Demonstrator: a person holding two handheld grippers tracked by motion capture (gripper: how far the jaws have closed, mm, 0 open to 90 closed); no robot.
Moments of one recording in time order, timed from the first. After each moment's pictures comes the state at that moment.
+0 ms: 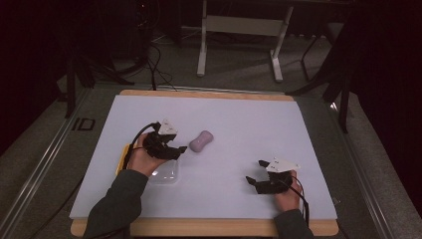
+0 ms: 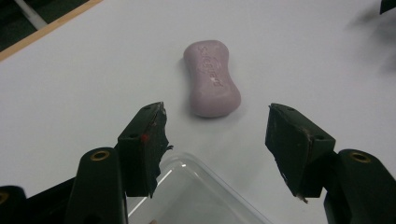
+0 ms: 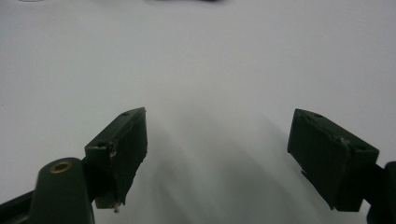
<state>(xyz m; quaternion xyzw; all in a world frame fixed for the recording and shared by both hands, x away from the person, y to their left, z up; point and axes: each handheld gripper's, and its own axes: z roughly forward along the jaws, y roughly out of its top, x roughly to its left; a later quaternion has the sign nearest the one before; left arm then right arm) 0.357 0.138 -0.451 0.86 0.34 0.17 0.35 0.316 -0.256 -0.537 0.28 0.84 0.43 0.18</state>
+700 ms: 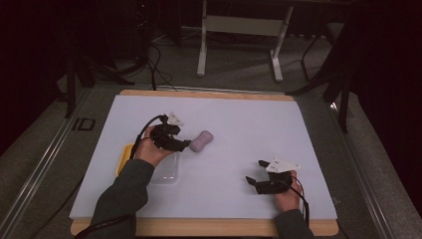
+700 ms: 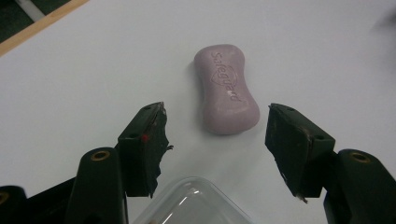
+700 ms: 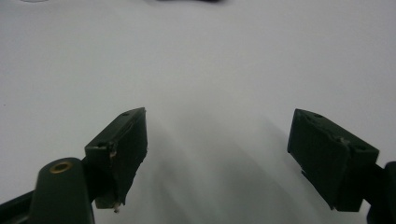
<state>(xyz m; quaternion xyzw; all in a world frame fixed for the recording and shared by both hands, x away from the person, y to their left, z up) 0.390 0.126 -0.455 0.87 0.34 0.16 0.33 0.316 -0.256 -0.537 0.28 0.84 0.43 0.18</state>
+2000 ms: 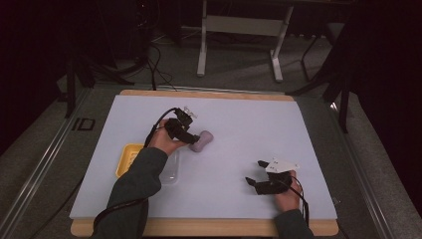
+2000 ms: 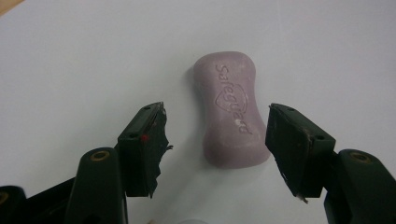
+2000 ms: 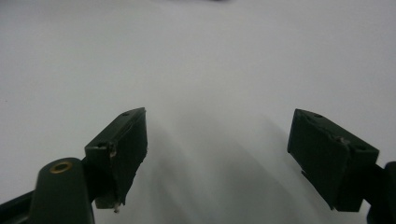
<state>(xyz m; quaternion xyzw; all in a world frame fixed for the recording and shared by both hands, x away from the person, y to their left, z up) 0.431 0.093 -0.462 0.88 0.36 0.12 0.28 0.316 -0.255 -0.537 0.27 0.84 0.42 0.18</state>
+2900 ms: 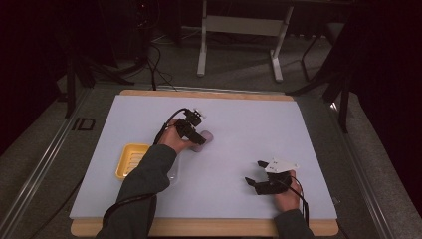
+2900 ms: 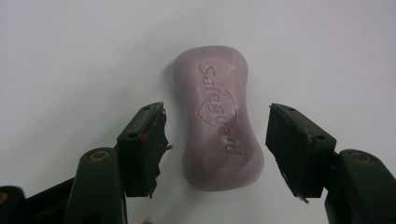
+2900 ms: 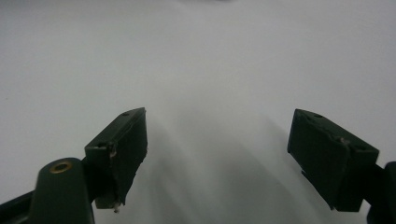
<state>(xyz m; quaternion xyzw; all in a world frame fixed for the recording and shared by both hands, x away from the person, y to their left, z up) 0.449 0.067 -0.475 0.90 0.37 0.08 0.24 0.316 -0.254 -0.537 0.27 0.85 0.42 0.18</state>
